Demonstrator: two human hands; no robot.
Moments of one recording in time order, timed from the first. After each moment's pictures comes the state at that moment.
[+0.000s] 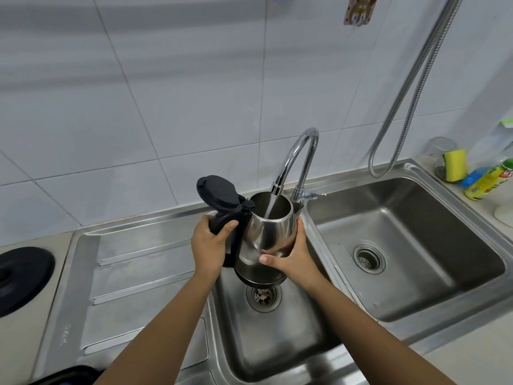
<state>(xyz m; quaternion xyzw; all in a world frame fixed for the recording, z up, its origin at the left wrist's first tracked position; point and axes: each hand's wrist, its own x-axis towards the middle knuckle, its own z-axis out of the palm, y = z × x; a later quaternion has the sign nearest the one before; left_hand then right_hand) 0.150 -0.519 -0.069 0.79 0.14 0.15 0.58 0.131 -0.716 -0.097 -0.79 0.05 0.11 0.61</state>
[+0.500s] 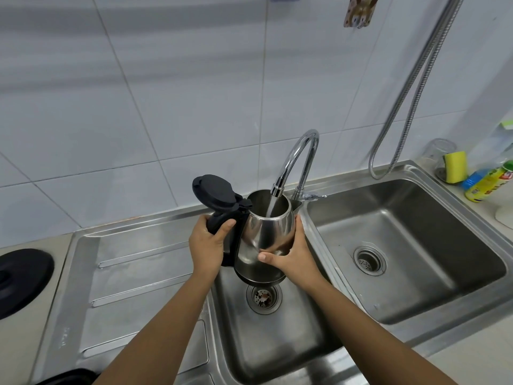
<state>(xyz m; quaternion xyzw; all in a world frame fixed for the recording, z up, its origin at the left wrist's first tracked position) 0.153 -0.517 -0.065 0.79 0.15 0.15 0.58 0.136 -0.711 -0.093 -0.80 0.04 0.07 0.60</state>
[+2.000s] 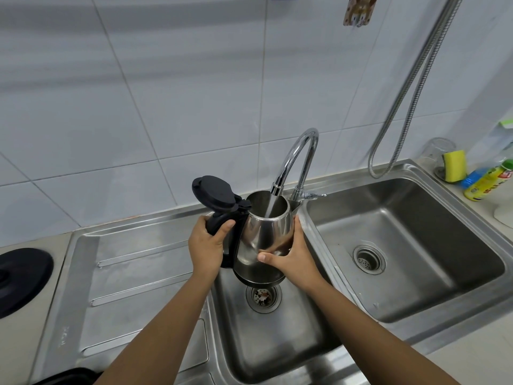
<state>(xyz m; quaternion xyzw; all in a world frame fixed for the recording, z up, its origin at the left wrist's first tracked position) 0.150 -0.518 -0.068 0.78 0.16 0.15 0.58 0.135 -0.711 -0.101 -0.80 0.04 0.08 0.60</state>
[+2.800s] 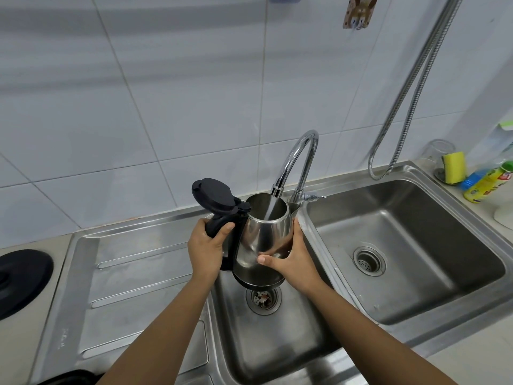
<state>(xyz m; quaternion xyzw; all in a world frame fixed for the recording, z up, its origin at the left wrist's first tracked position) 0.147 -0.518 -0.066 0.78 0.16 0.15 0.58 0.136 -0.711 -0.105 -0.80 0.04 0.07 0.60</state>
